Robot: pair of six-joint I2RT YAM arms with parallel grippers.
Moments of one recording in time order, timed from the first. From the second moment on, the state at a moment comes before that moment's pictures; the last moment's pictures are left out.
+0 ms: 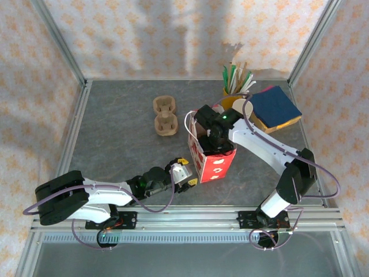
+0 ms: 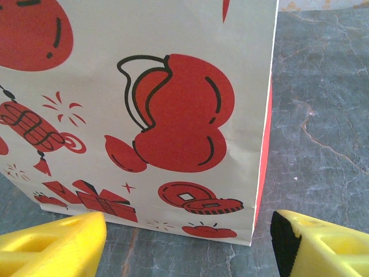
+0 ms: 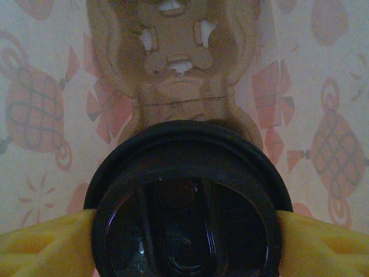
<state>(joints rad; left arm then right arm) -1.04 1.29 0.28 0.70 -0.09 0.16 0.73 1.58 1.45 -1.27 0.01 0.60</state>
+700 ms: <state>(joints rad) -1.04 1.29 0.28 0.69 -0.09 0.16 0.73 1.58 1.47 -1.27 0.01 0.60</state>
